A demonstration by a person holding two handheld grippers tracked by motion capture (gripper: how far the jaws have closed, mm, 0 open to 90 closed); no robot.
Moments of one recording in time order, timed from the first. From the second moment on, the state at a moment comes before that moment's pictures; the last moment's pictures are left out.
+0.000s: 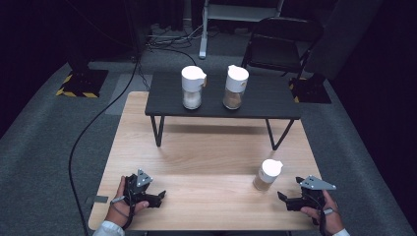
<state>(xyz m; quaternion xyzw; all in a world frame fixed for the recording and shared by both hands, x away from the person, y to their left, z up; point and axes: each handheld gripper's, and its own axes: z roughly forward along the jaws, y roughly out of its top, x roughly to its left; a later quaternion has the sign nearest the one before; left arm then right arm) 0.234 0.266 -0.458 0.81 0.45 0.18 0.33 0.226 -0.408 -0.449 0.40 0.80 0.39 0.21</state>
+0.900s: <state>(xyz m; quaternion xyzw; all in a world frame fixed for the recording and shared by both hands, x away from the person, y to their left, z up) 0.234 0.266 -0.458 0.81 0.45 0.18 0.33 0.228 -0.391 -0.455 0.38 0.80 0.42 0.20</state>
